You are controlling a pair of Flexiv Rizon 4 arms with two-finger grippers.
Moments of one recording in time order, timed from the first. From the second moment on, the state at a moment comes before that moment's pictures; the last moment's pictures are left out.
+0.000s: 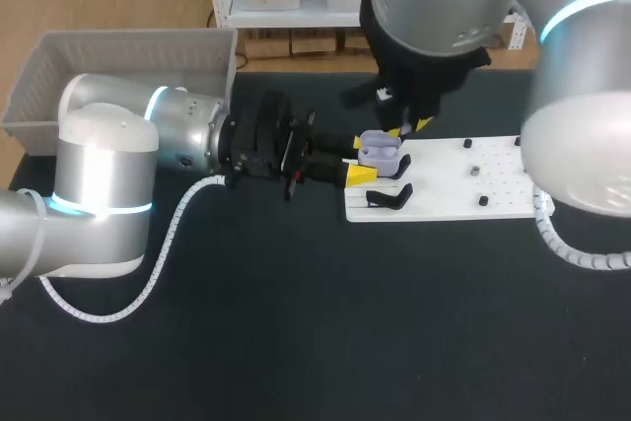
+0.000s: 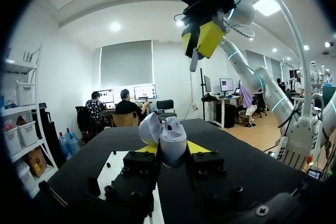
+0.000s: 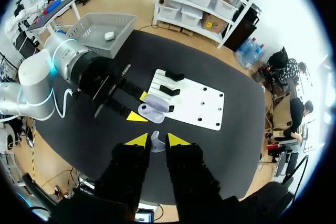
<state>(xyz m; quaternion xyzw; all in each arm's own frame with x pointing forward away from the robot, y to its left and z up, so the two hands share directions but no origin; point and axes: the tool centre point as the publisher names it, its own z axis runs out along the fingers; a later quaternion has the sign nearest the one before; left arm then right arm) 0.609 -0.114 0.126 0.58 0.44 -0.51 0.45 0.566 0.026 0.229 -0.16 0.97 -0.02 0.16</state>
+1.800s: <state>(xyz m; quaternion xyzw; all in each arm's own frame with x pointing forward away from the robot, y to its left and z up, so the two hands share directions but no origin) 0.609 -0.114 0.126 0.58 0.44 -0.51 0.45 0.593 0.058 0.183 -0.16 0.98 -0.03 0.09</state>
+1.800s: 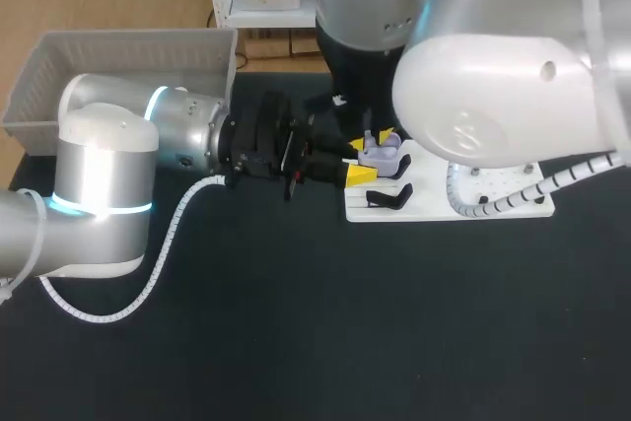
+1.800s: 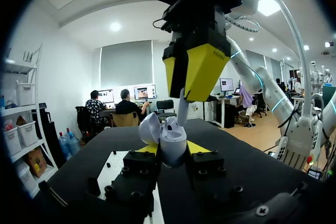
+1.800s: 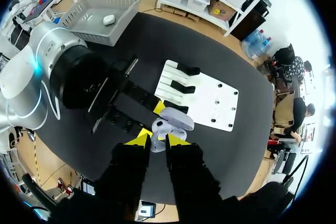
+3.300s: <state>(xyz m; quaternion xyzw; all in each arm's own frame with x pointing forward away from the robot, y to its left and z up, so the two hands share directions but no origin) 0.609 -0.114 0.126 0.58 0.44 -0.51 0.45 0.604 0.054 0.173 -0.16 0.98 -0.04 0.09</state>
